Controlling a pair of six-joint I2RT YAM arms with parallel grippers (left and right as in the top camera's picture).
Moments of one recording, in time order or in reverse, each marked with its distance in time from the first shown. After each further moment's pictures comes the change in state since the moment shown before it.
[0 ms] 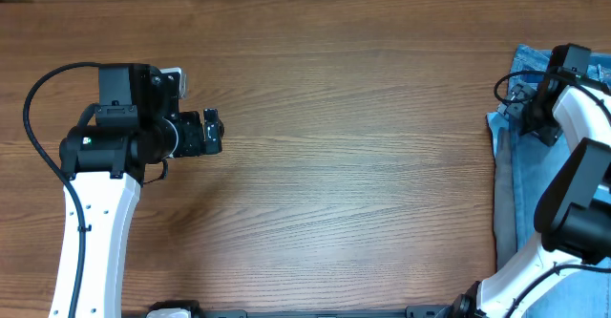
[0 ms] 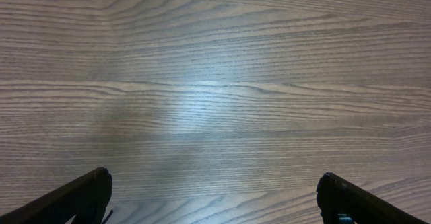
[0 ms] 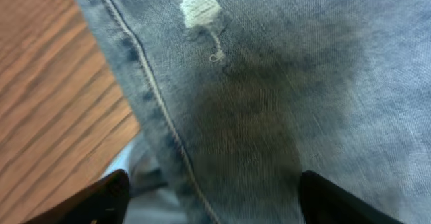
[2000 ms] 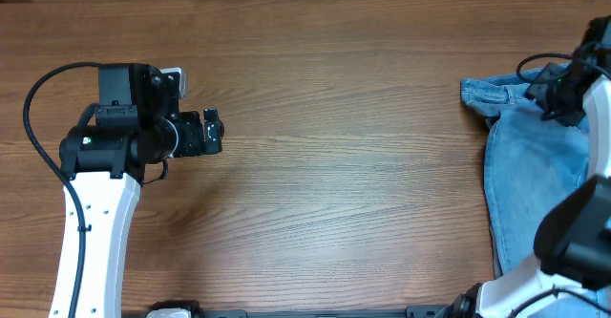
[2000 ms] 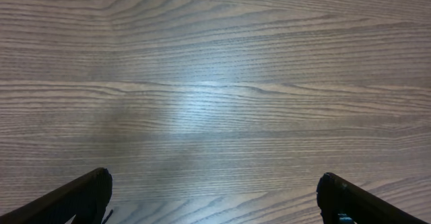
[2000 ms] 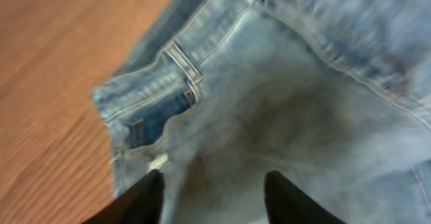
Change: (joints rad) left arm 0.000 0.000 0.000 0.000 0.001 0.000; right arm -0.010 -0.153 0.178 -0.276 -0.086 0.018
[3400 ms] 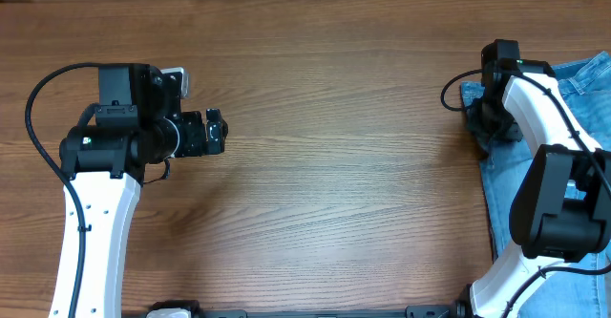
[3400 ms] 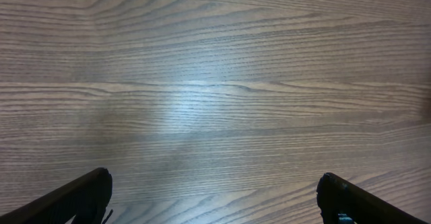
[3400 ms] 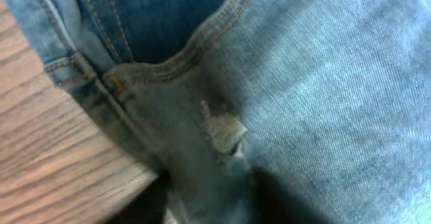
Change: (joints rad) left arm 0.000 0.000 0.000 0.000 0.045 0.000; right arm 0.267 0.096 -0.165 -0.042 0.316 -0.024
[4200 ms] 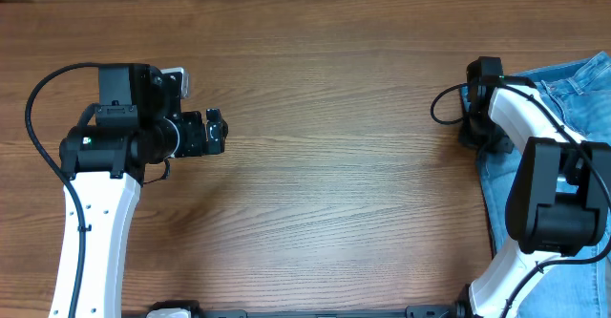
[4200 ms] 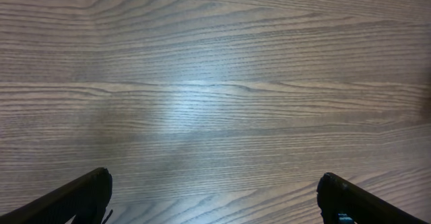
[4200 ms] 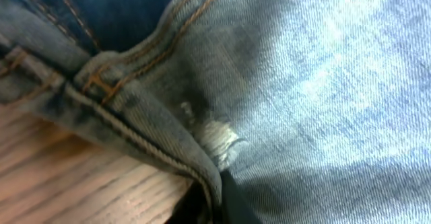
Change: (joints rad) left arm 0.000 0.000 0.000 -0.001 0.000 0.000; right arm 0.029 0.031 -0.119 0.089 0.100 0.068
